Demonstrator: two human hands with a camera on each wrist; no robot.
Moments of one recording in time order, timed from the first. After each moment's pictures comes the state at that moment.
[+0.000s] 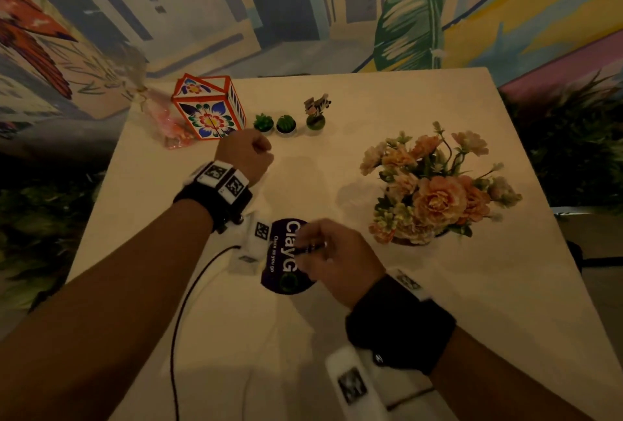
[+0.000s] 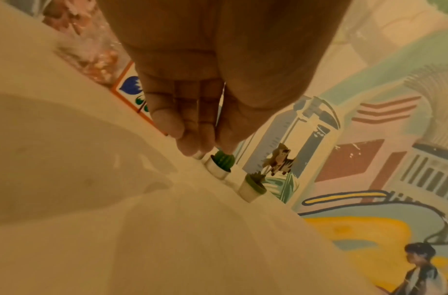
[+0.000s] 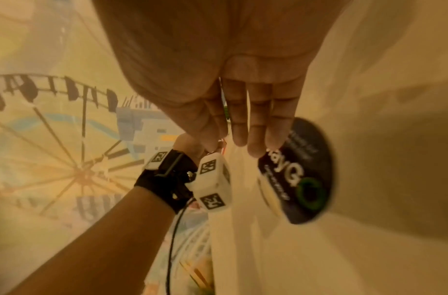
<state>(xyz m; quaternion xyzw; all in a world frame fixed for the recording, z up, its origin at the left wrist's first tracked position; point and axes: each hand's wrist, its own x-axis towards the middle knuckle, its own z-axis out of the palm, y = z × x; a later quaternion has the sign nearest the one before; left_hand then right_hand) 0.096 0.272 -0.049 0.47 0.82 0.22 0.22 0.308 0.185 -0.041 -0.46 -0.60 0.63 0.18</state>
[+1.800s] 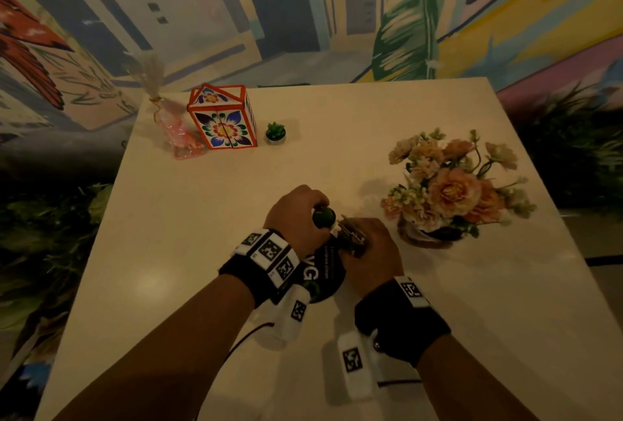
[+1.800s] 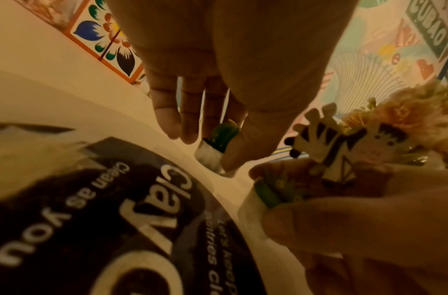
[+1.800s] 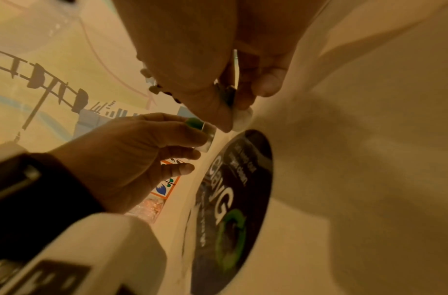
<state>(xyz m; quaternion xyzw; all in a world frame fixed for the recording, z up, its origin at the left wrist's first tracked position) 0.146 0.209 -0.067 0.62 0.72 0.16 0.27 0.297 0.197 -0.083 -0.60 -0.67 0.40 0.17</state>
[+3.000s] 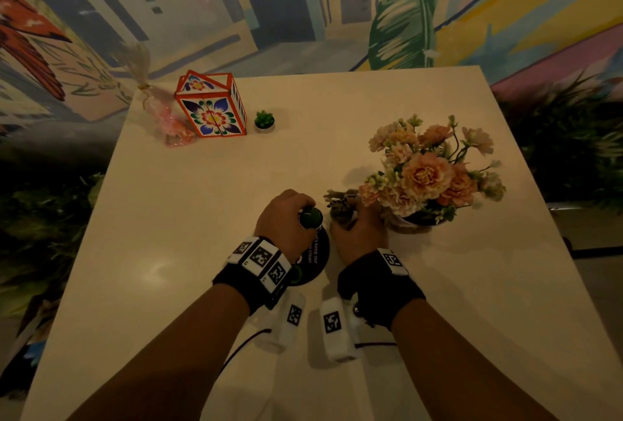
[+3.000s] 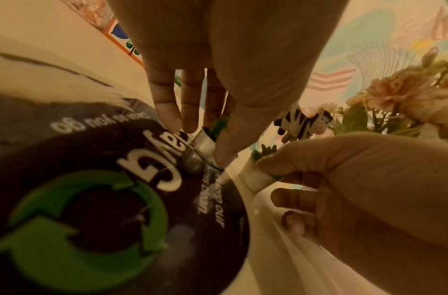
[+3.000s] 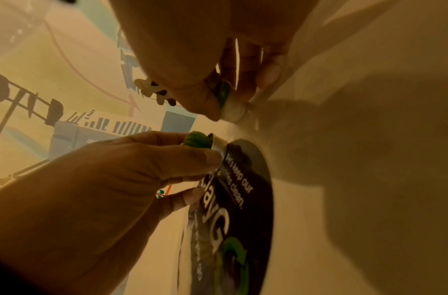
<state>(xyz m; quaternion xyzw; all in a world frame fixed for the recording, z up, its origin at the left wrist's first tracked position) 0.167 0.186 -0.090 0.60 0.74 0.18 0.23 0.303 0.213 -0.099 -0.65 -0.60 0.43 0.18</state>
